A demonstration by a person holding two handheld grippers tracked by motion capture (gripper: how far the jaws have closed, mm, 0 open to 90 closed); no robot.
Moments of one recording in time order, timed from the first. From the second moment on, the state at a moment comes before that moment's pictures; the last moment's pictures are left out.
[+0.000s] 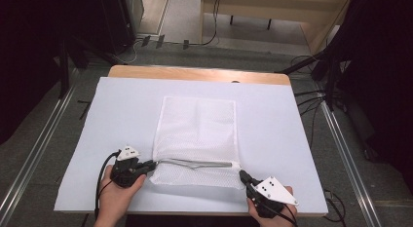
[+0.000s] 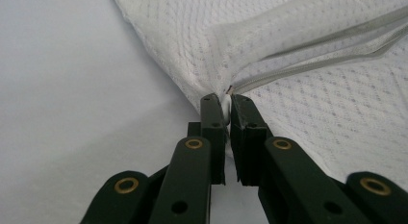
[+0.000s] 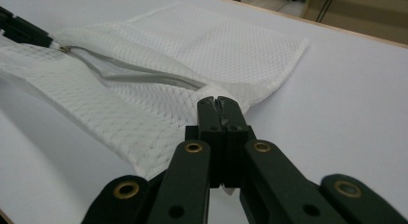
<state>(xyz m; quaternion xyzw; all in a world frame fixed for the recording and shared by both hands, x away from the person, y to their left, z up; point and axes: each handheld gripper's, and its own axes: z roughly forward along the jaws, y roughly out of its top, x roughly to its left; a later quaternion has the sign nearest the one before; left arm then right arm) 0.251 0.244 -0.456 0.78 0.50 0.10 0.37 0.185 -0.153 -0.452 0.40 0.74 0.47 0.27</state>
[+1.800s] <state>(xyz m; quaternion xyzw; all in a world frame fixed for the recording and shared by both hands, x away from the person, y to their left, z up) 0.214 0.274 -0.456 0.75 0.47 0.12 0.46 0.209 -0.190 -0.463 0.44 0.73 0.48 0.21</state>
